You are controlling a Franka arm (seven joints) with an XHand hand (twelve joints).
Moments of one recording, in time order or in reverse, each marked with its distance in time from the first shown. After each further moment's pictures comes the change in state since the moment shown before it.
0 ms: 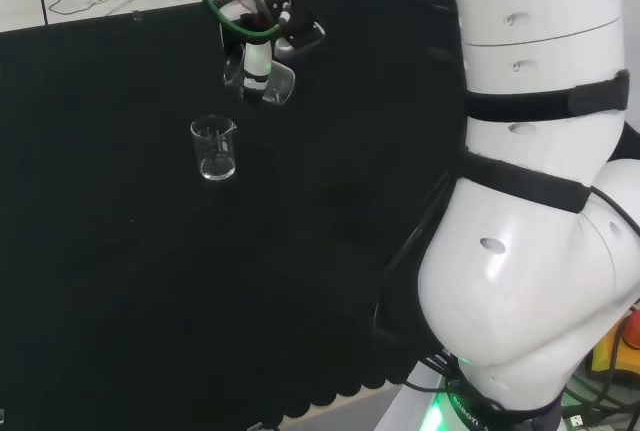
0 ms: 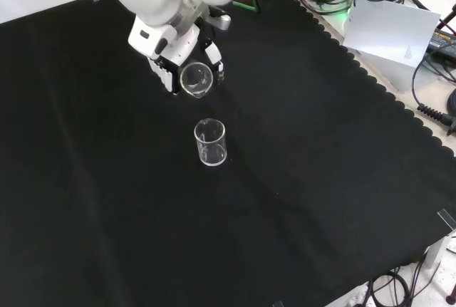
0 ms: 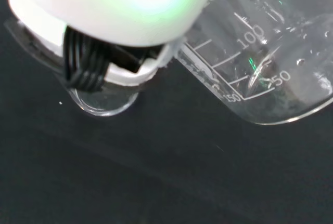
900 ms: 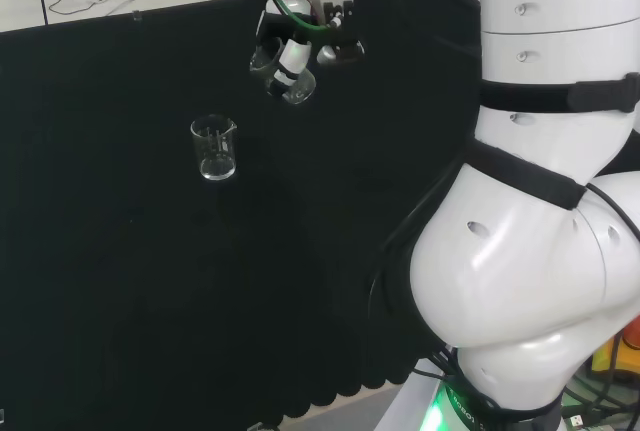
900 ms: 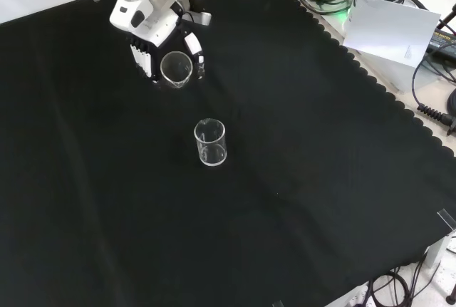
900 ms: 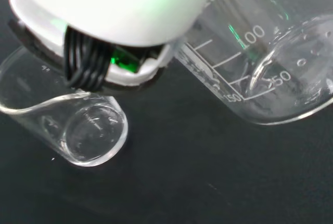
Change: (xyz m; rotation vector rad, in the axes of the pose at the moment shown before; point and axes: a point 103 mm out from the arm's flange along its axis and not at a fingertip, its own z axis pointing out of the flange) arm -0.068 0.009 0.036 -0.197 0.258 -0.063
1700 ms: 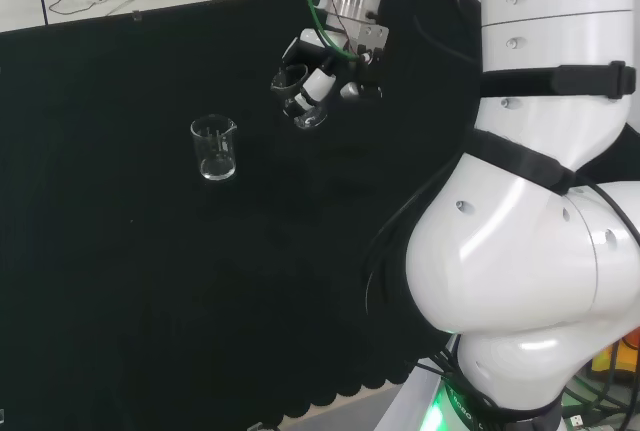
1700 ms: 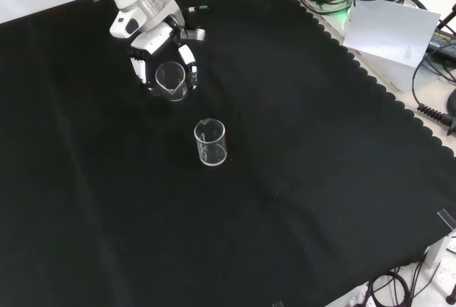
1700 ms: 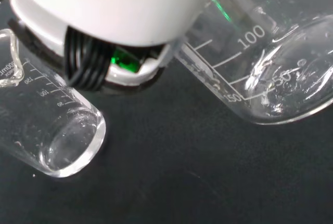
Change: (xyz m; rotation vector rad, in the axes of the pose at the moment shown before) arm -0.050 0.009 0.062 -0.103 0.230 -0.022
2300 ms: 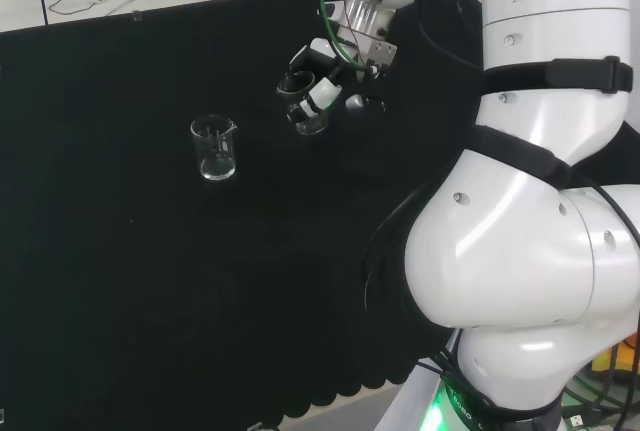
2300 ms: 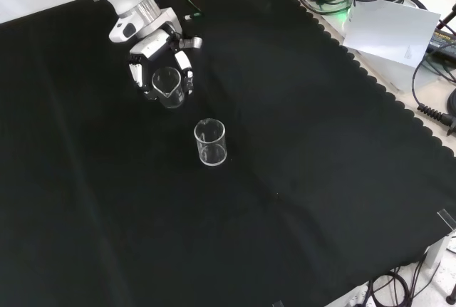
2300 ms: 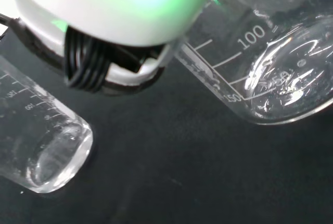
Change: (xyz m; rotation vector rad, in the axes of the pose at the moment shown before) arm -0.025 0.006 0.018 -0.053 0.081 -0.013
